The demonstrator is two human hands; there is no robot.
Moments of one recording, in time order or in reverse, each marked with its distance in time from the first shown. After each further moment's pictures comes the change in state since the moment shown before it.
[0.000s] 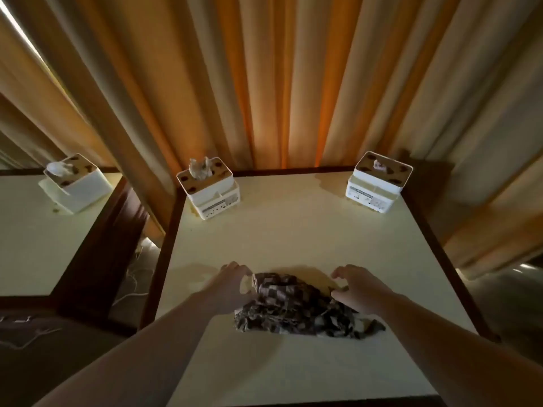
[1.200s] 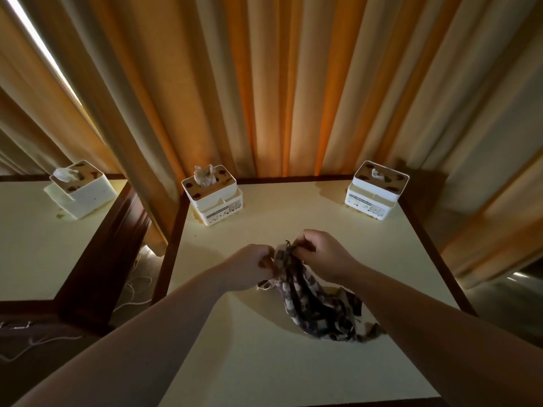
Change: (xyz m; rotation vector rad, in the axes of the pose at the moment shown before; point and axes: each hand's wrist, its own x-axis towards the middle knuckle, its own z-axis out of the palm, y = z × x) left_hand -0.015 0.065 -0.070 -0.405 0.031 0.186; right_hand -0.006 -0.120 -0.045 0.404 0.242 -0.269
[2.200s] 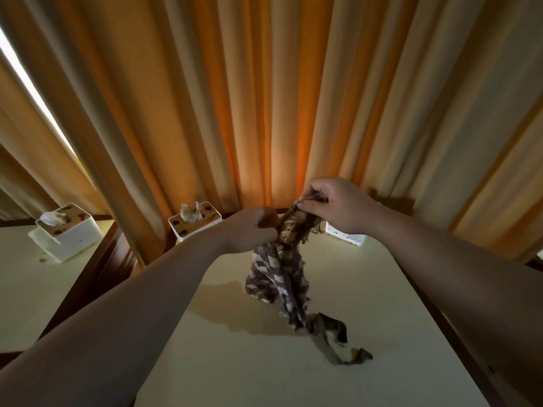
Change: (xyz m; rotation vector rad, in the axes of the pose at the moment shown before) left_hand 0.002 0.142 -0.087 0.116 0.037 0.208; right_hand -0.009 -0.093 -0.150 -0.176 0.163 -0.275
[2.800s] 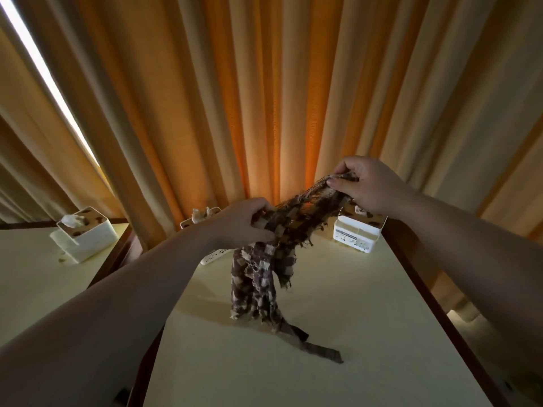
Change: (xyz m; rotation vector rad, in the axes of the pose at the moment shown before) left_hand -0.017 -0.005 -0.030 0.104 0.083 -0.036; right_hand 0.003 0.000 -0.047 -0.043 0.166 0.011
